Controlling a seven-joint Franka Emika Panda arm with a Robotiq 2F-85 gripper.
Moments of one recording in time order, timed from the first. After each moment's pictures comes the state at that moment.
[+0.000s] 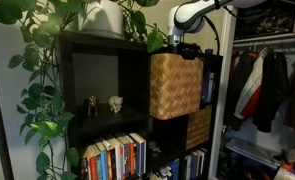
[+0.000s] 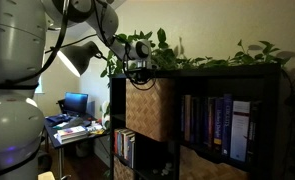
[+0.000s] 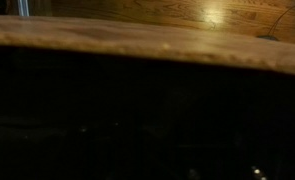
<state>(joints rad) 0.11 0.11 0.13 -1.76 -0.08 1.89 0.20</state>
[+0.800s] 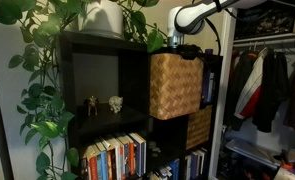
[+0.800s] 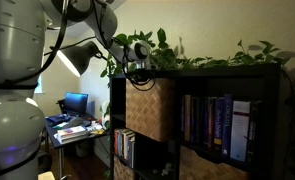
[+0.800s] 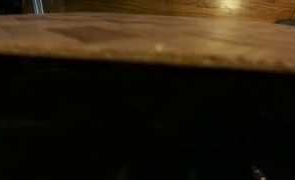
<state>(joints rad) 0.12 0.10 0.13 -1.80 -0.15 1.94 0.29</state>
